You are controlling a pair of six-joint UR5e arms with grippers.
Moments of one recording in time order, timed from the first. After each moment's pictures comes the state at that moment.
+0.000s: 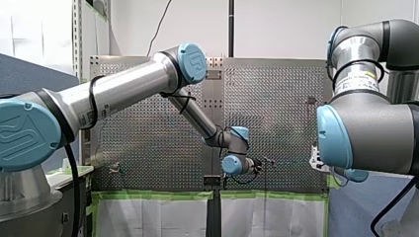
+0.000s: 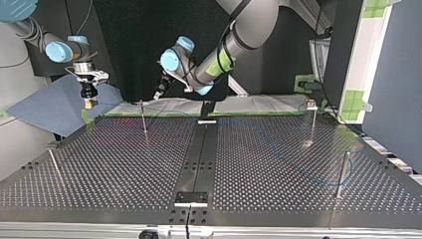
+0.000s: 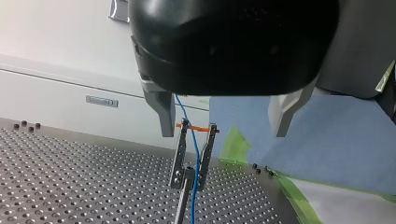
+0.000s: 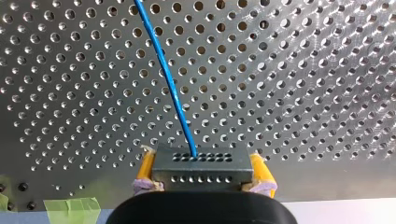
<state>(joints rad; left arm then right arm) -0.78 -2.68 -1.15 -2.64 -1.72 -1.67 1.43 -0.65 1.68 -1.03 1.03 1.64</state>
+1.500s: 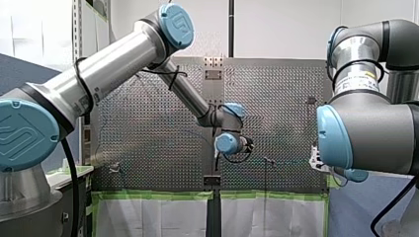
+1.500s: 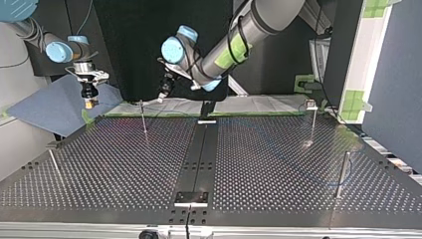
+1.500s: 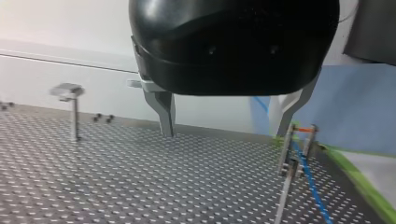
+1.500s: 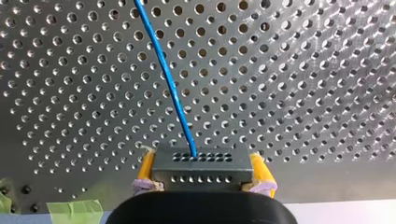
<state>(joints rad) -0.79 -2.42 -1.39 -2.58 -1.86 -1.65 1.43 -0.65 1.68 -1.03 1.03 1.65</state>
